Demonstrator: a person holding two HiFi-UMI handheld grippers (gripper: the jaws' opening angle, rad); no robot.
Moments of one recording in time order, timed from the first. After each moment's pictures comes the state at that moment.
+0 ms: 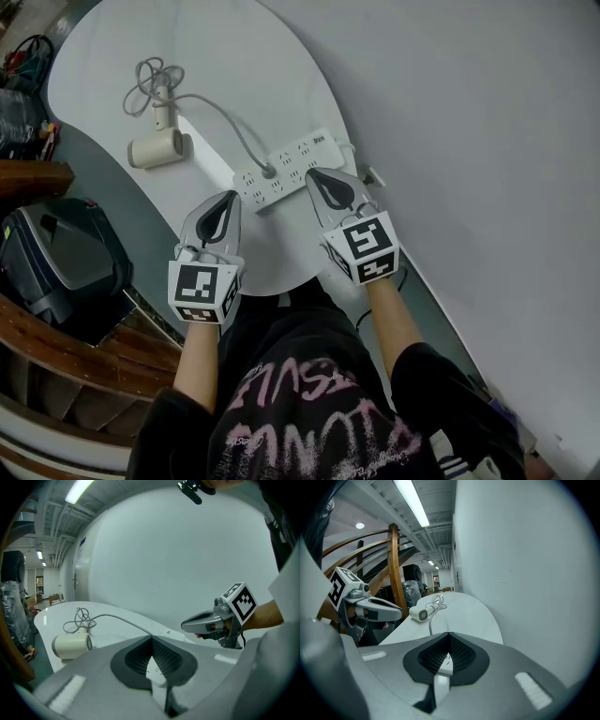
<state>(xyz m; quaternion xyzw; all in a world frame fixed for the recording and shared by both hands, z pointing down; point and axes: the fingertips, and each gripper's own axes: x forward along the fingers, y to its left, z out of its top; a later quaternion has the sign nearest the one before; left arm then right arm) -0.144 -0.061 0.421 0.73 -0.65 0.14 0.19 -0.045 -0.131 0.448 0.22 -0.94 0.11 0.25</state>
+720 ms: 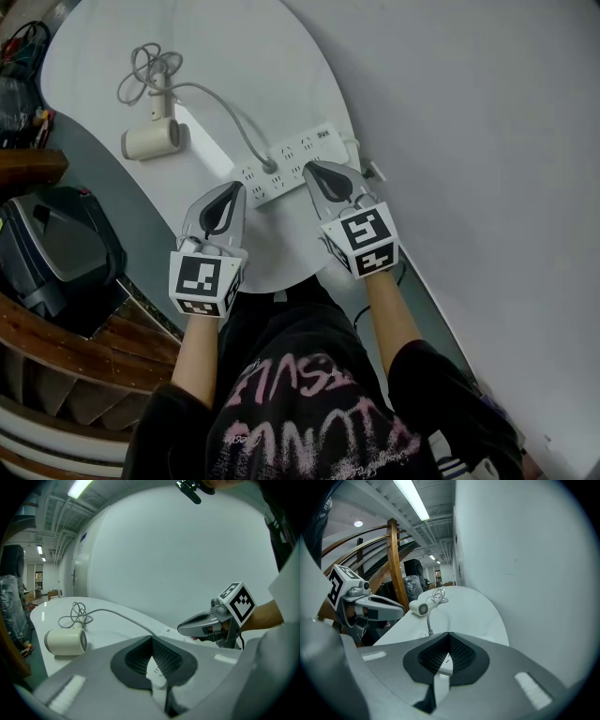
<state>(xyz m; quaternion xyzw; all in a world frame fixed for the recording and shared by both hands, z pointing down) -0.141 -0.071 0.437 0.73 -0.64 0.13 0.21 -0.054 -0.134 0.469 0.20 -0.93 0.12 0.28</state>
